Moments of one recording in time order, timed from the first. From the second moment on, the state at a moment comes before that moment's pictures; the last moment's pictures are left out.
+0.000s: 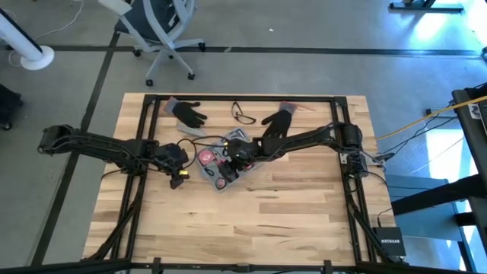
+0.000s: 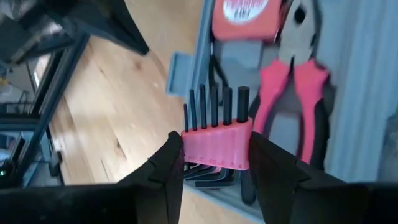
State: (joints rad) left arm 0.02 0.89 0.27 -0.33 0.18 -0.52; right arm -0.01 2.03 1.42 -0.18 -0.15 0.92
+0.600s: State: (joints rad) left arm -0.03 0.89 0.27 -0.28 0.10 -0.64; right arm -0.01 2.12 1.49 -0.09 -0.13 1.07
